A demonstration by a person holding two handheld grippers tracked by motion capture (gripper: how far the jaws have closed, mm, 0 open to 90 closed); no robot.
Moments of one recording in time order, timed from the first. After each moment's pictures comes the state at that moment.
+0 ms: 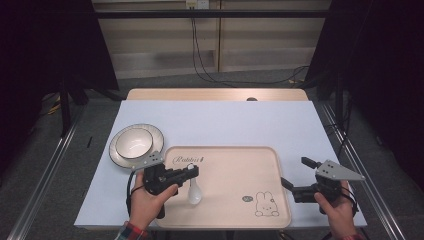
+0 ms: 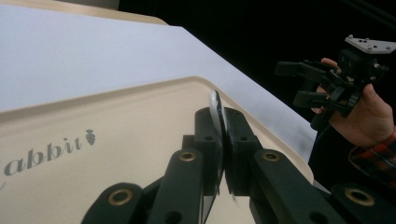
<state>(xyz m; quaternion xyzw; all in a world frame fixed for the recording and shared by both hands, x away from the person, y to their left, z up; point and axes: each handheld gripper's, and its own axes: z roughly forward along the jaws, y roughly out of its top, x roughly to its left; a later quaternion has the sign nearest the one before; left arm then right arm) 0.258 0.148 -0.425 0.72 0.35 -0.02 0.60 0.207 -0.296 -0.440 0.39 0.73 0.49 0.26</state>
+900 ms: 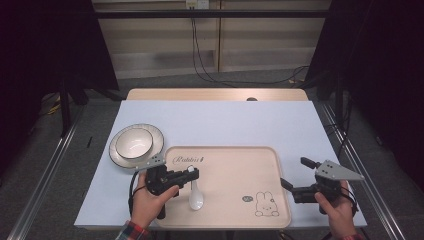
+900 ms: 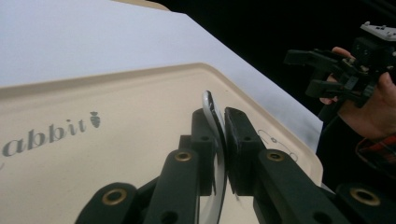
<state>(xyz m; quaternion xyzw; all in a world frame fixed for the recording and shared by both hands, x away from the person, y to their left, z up) 0.268 0.149 -0.445 0.73 0.36 -0.03 0.58 0.207 -0.296 -0.441 0.39 0.74 0.49 0.26</state>
